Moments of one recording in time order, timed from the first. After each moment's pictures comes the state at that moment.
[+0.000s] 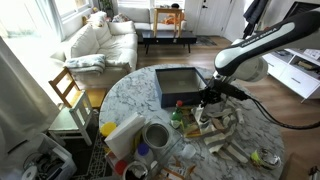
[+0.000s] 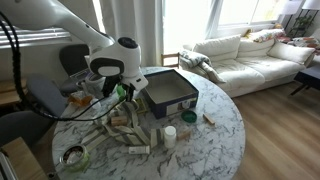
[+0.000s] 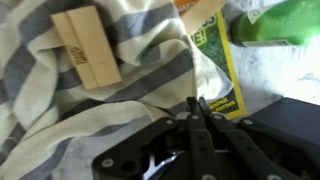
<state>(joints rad) -0.08 0.27 -0.12 -2.18 0.51 2.45 0.27</state>
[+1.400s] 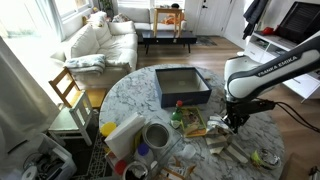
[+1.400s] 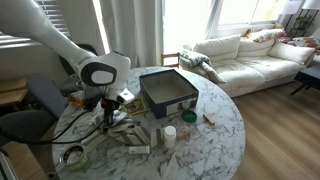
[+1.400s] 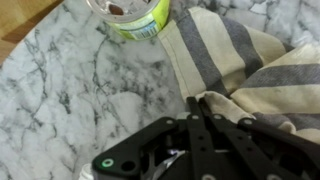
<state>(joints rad) -0.08 0.22 -0.12 -2.35 0.02 2.18 0.32</state>
